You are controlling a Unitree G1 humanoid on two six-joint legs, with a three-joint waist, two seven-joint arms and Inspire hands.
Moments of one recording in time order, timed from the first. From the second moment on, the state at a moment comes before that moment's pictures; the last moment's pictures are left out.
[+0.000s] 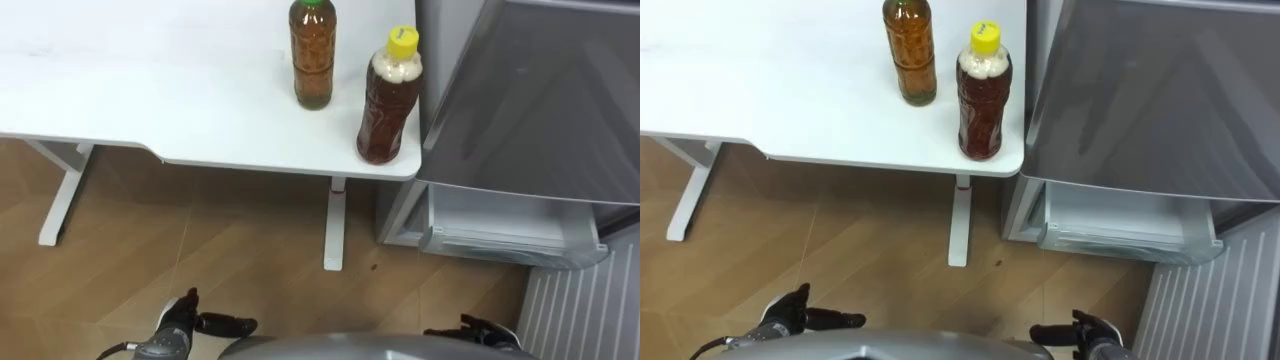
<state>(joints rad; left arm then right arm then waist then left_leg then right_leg) 0.13 0.17 0.07 1.04 0.17 0.06 -0.01 0.10 -0.22 0.05 1.21 0.19 0.04 0.07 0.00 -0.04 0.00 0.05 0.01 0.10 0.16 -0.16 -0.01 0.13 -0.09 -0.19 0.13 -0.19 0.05</state>
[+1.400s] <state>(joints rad) 0.19 0.16 0.24 1.08 -0.29 0.07 0.21 0.10 -0.22 0.01 1.25 0.24 0.07 0.08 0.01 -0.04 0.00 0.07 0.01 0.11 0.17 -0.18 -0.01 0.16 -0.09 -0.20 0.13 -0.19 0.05</state>
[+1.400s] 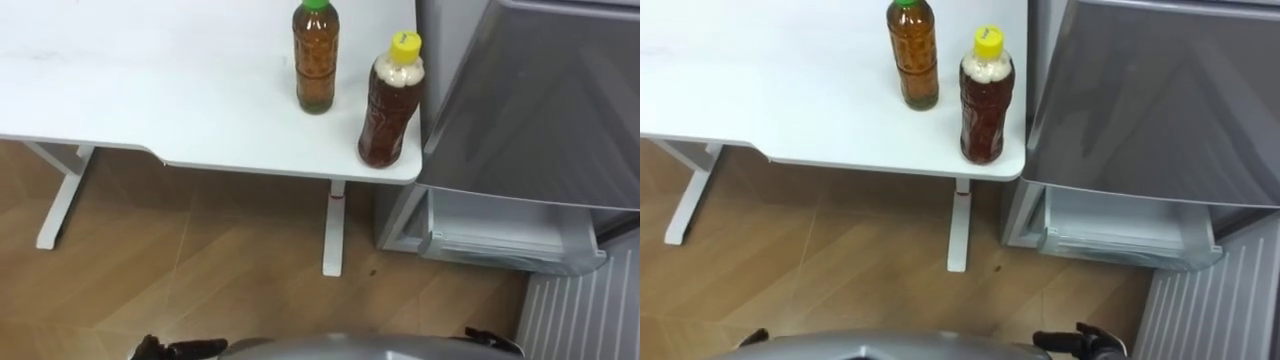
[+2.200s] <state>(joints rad) 0.17 0.16 0.35 0.55 -0.73 -0.06 0.69 0.18 -0.24 -0.07 1.24 0.07 0.08 0.00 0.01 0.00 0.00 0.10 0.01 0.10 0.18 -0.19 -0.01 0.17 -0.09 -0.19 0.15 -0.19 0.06</state>
